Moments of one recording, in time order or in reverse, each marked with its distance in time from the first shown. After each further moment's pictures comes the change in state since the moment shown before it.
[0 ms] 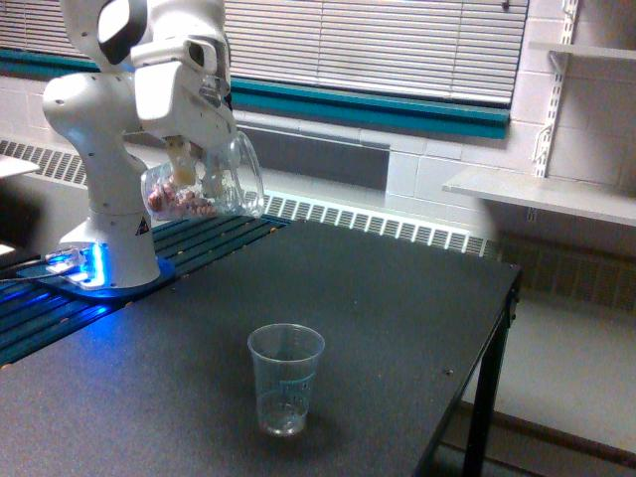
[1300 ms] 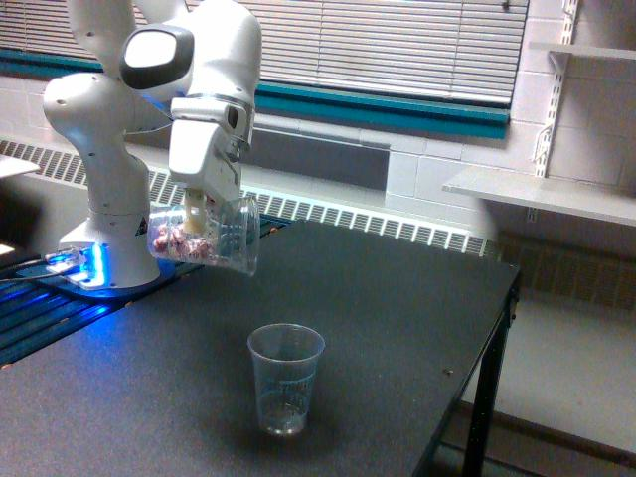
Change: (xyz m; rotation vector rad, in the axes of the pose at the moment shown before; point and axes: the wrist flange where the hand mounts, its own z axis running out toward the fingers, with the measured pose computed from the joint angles) arm -0.028 -0.036 0.051 -0.166 -0.099 -0.157
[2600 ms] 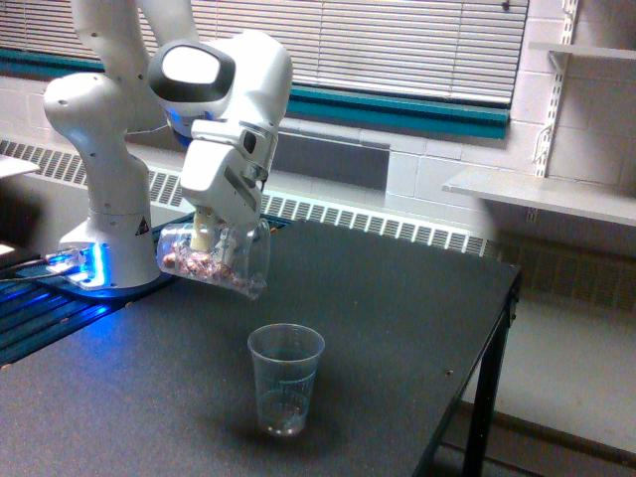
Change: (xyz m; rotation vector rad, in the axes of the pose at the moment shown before) arm -0.004 -0.033 0.020 -0.131 -0.010 0.112
